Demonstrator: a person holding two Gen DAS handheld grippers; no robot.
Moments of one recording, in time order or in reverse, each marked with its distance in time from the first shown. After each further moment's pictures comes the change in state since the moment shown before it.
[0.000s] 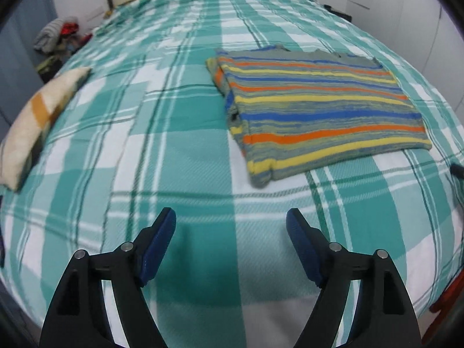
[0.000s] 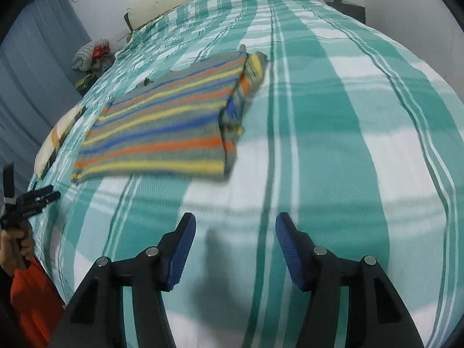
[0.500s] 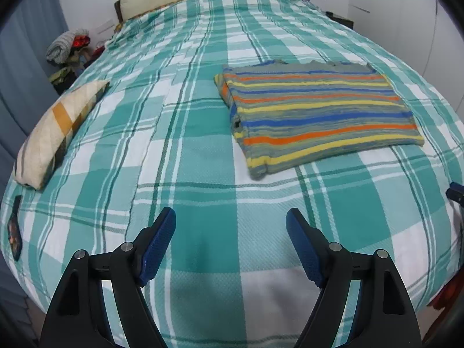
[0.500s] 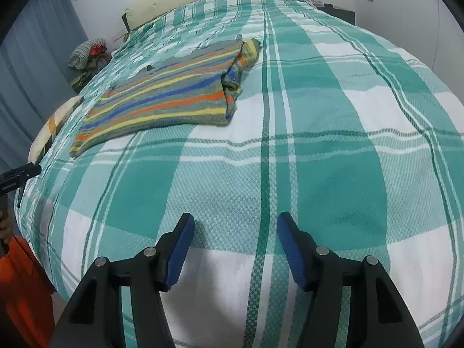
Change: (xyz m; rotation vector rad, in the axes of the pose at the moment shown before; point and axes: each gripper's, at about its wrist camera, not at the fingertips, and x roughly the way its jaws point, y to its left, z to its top) left arm -0.041 -0.010 -0.012 0.020 -0.054 0.062; right arm -0.013 0.004 -0.061 -0.004 -0.036 -0.046
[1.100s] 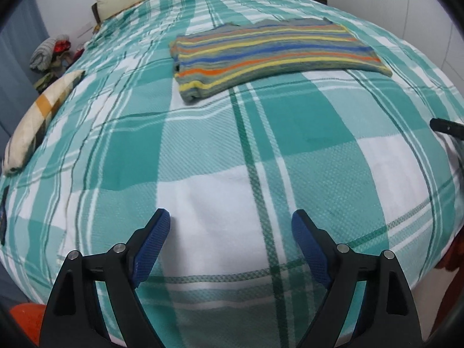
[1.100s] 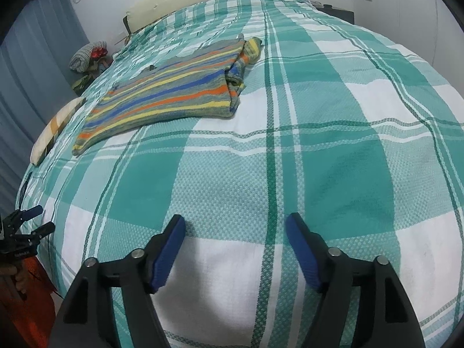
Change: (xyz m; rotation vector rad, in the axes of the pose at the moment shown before) left arm 0.006 -0.065 -0.088 0.092 0.034 -0.046; right arm 0.003 0.005 -0.012 -0.001 -0.017 0.012
